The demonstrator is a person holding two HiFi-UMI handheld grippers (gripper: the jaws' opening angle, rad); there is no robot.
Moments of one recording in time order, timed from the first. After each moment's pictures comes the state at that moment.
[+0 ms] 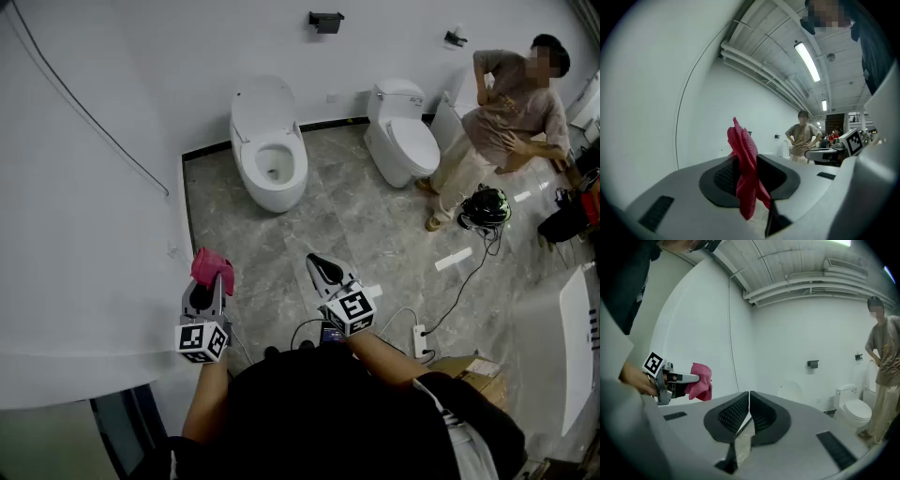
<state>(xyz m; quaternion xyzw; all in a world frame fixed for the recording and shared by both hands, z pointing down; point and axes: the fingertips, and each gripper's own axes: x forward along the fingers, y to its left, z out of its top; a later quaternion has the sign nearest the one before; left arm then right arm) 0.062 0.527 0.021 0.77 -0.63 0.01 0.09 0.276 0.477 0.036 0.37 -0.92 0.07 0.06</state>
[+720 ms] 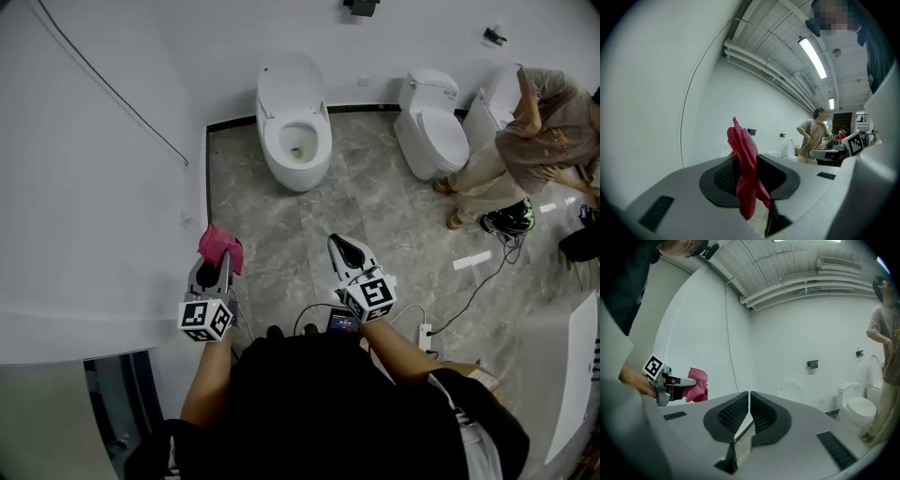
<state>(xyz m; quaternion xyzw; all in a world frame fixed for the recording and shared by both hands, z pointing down) 0.081 0.534 0.031 0.74 -0.66 0.01 0.11 0.320 0.464 0.045 0.36 -0.93 0.07 0.02</state>
